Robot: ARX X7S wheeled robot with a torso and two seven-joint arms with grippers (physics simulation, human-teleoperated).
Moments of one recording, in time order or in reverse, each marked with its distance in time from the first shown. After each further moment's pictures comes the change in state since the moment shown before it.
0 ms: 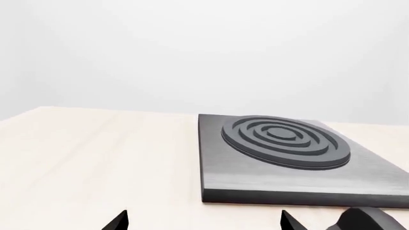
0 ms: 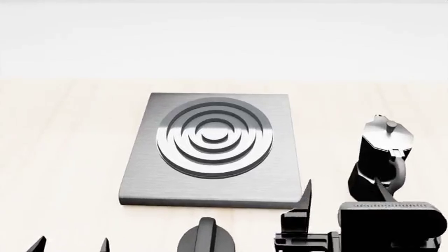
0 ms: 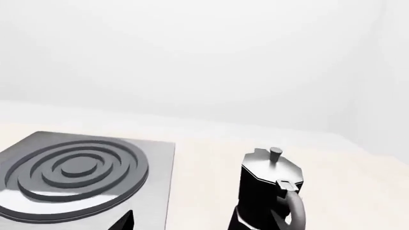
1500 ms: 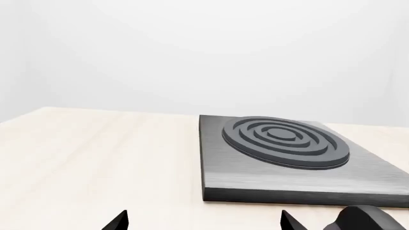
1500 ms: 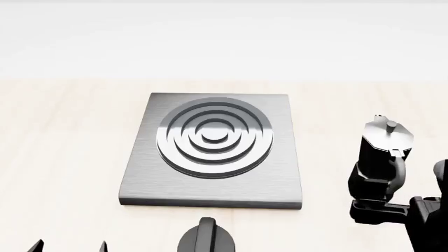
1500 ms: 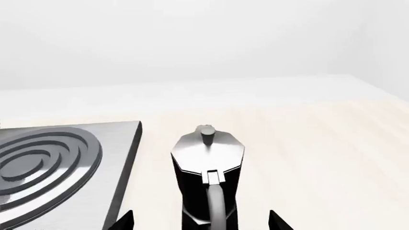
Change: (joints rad) left arm 0.016 -0.019 0.020 0.008 -0.006 0.027 -0.024; right arm 0.197 0.143 0.208 0.293 0.265 0.165 -0.236
